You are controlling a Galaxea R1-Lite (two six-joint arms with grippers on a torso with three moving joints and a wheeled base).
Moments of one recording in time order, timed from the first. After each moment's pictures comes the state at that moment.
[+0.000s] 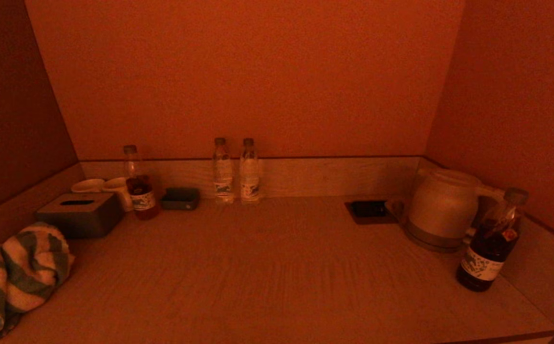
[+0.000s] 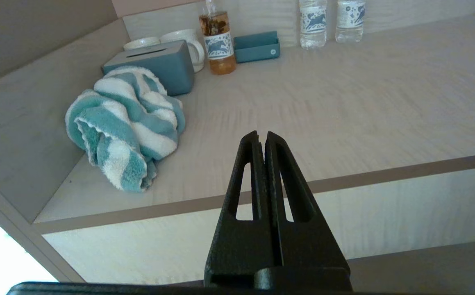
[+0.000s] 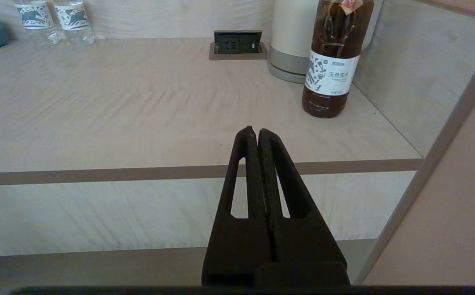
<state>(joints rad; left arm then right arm) 0.00 0.00 0.00 -0.03 -0.06 0.14 -0.01 0.00 0.00 0.00 0.00 -0.01</state>
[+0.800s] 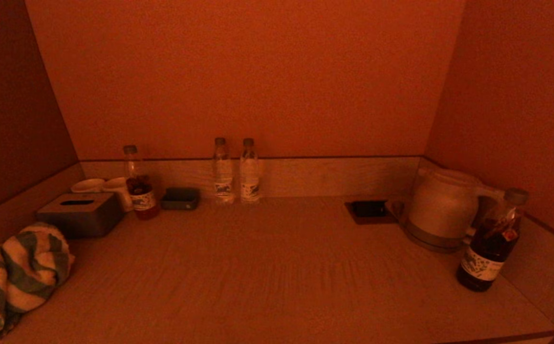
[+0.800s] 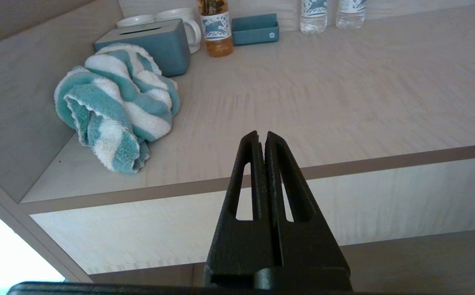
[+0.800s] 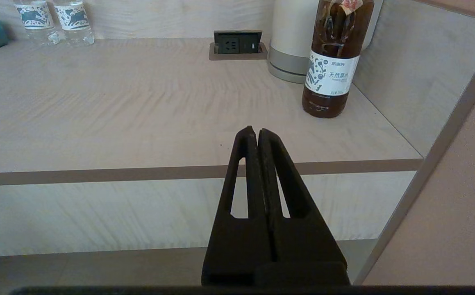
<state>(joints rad) 0.00 0.00 0.00 0.01 -0.05 0.10 -0.01 0.00 0.00 0.00 0.00 -0.01</state>
